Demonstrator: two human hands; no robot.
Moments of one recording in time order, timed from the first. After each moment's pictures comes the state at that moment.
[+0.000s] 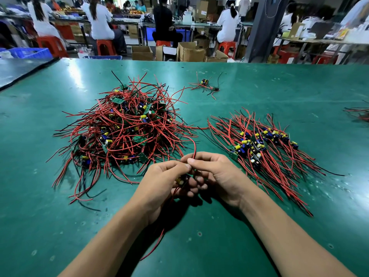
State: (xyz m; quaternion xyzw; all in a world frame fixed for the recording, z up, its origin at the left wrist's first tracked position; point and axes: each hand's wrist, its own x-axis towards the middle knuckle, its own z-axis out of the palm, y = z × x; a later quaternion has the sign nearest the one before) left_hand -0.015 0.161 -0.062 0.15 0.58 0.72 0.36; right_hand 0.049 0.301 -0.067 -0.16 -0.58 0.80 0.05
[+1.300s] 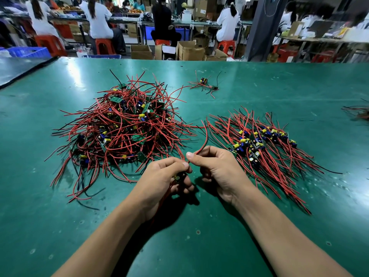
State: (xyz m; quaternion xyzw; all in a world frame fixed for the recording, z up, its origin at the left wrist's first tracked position) left_hand -0.022 0.161 -0.066 0.19 0.57 0.71 0.37; right_hand 0.043 0.299 -0.068 -0.23 -0.57 0.78 0.15
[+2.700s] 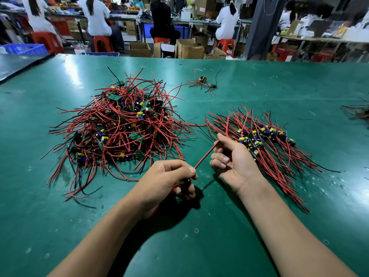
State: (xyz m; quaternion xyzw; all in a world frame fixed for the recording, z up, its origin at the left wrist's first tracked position) left_hand -0.018 0.158 -0.062 0.25 0.61 0.64 0.39; right_hand 0.042 0.329 -0.054 -0.29 -0.30 0.89 0.19
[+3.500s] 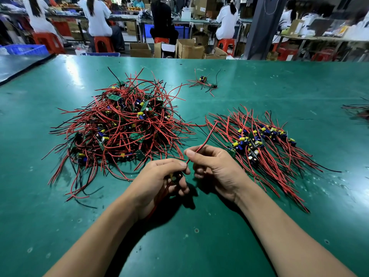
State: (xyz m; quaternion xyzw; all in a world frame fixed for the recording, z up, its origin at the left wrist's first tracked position) left_hand -0.024 0.155 -0.063 0.18 0.56 0.70 0.41; right_hand 0.046 0.304 -0.071 -0.15 -0.54 0.82 0.10
